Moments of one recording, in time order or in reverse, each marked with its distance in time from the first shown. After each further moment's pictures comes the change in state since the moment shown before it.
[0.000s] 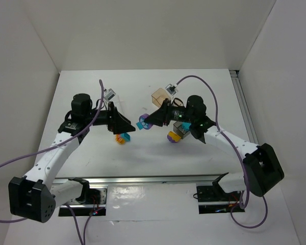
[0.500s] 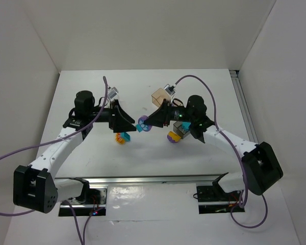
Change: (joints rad) left arm -0.005 0.089 -0.003 0.178 0.158 -0.037; right arm -0.002 0.015 -0.003 0.103 -0.109 0.069
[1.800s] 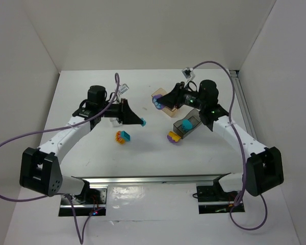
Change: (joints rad) left arm -0.072 0.159 0.122 -0.148 -0.161 0.030; right arm -0.176 -0.016 0.163 -0.292 0.118 -0.178
